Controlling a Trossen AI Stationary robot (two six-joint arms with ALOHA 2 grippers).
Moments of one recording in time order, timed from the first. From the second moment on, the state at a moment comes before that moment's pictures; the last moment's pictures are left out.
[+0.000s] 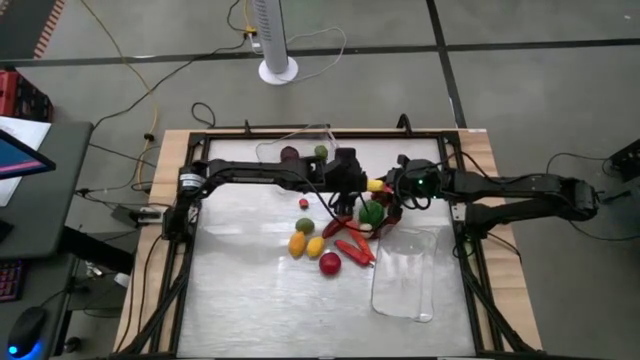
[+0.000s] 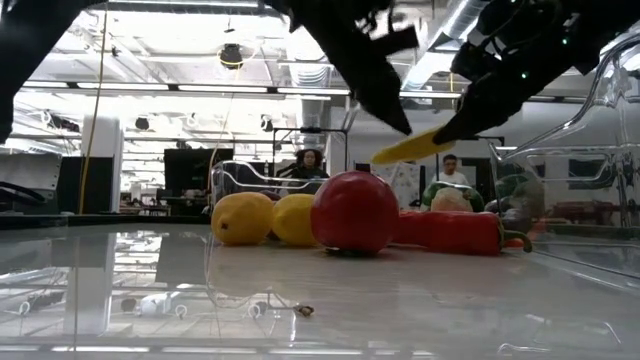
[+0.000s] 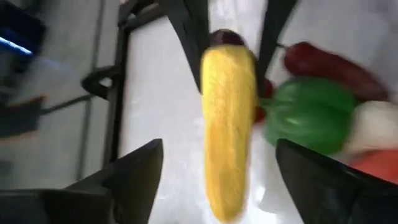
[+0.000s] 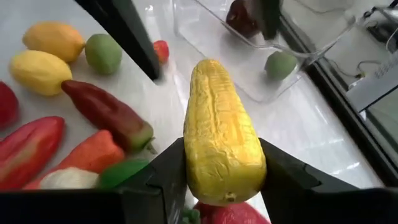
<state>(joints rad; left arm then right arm) 0.13 2.05 1.80 -0.50 -0.23 0.41 -0.27 0.99 0.55 -0.13 0.08 -0.14</state>
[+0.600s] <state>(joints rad) 0.03 1.59 1.13 -0.09 -0.24 0.23 0.10 0.98 0.95 -0.87 0.05 0.14</state>
